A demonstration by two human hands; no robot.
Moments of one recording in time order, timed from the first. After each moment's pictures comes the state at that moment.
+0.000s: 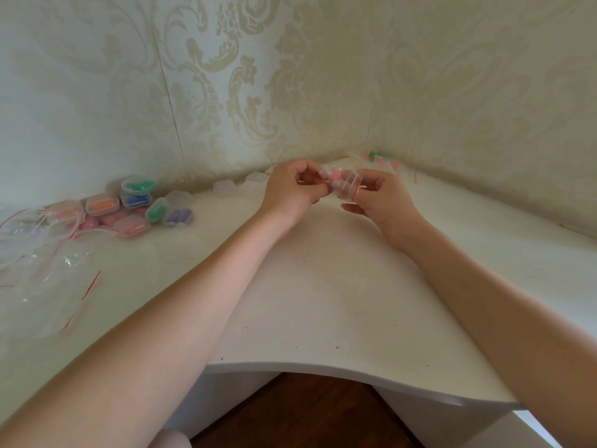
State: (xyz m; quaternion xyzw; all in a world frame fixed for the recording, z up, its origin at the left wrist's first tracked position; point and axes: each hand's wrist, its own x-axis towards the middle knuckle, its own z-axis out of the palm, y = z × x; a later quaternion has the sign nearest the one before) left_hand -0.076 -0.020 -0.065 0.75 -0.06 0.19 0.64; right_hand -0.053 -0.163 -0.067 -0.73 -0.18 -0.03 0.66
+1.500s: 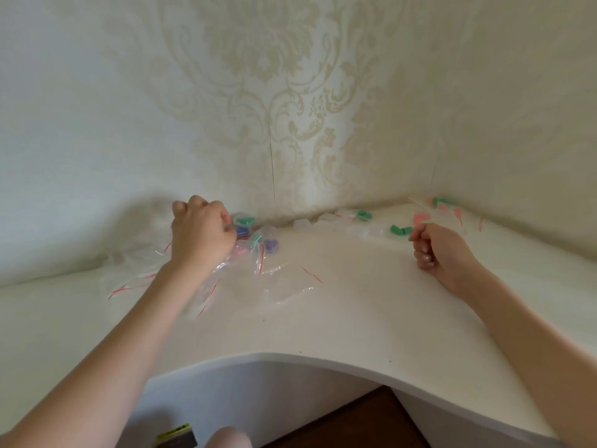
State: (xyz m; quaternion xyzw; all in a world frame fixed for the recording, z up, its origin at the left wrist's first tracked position) left_hand -0.209 0.137 -0.027 0.91 0.27 0.31 0.08; right_hand -0.064 -0.166 -0.059 -0.69 -0.05 0.07 0.72
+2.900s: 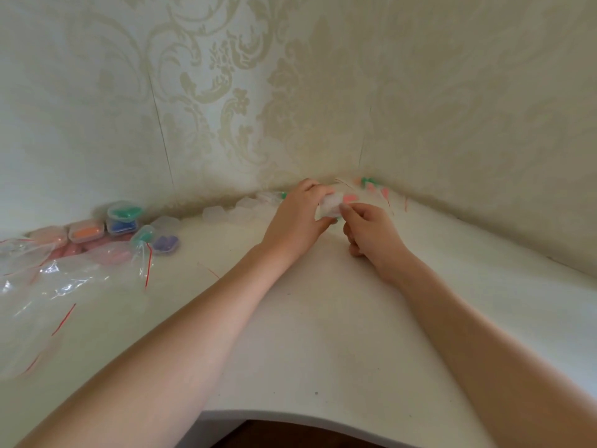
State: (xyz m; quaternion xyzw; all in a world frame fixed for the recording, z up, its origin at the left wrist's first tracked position) left_hand -0.048 -0.033 -0.070 0.89 -0.15 0.31 0.31; right_hand -0.041 -0.168 -0.072 -0.78 -0.12 -0.04 0.62
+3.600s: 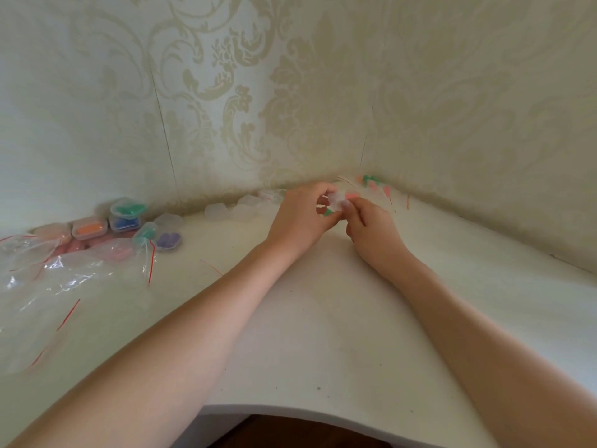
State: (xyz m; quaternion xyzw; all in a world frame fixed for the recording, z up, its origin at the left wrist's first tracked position) left_hand -0.055 -0.041 -0.067 0.84 -0.13 0.27 0.46; right_hand -0.038 -0.172 -0.076 -0.87 -0.21 -0.16 0.41
